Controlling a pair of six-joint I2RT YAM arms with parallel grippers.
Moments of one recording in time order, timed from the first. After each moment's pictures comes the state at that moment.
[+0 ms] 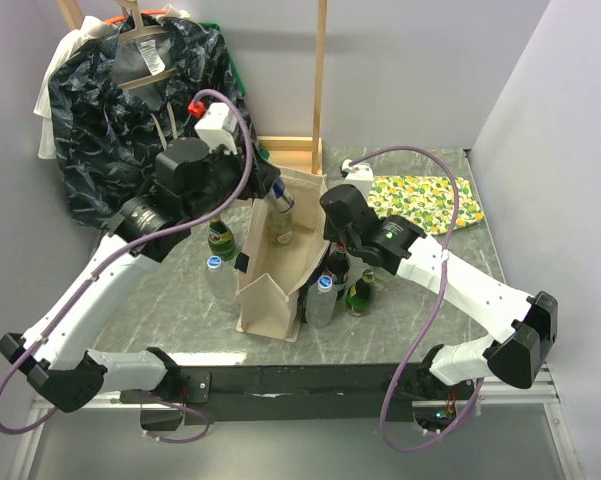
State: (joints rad) left arm -0.65 1.23 1.56 -0.51 -0.08 -0.41; right arm 0.83 1.35 1.30 -0.64 0.55 0.62
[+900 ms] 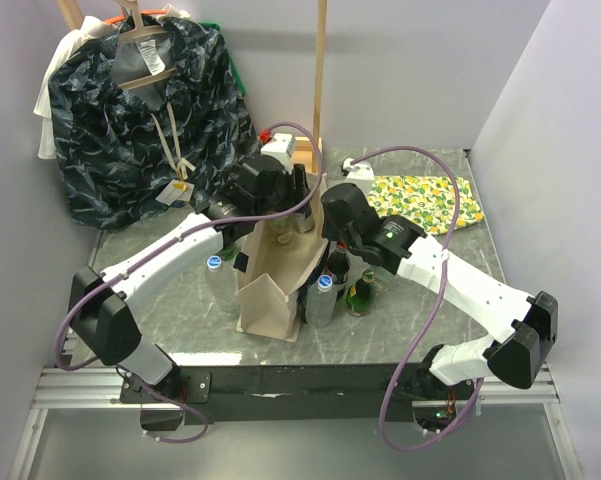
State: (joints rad) left arm -0.72 1.53 1.40 -0.26 -0.15 -0.41; right arm 0.83 1.35 1.30 -0.61 0.53 0.64
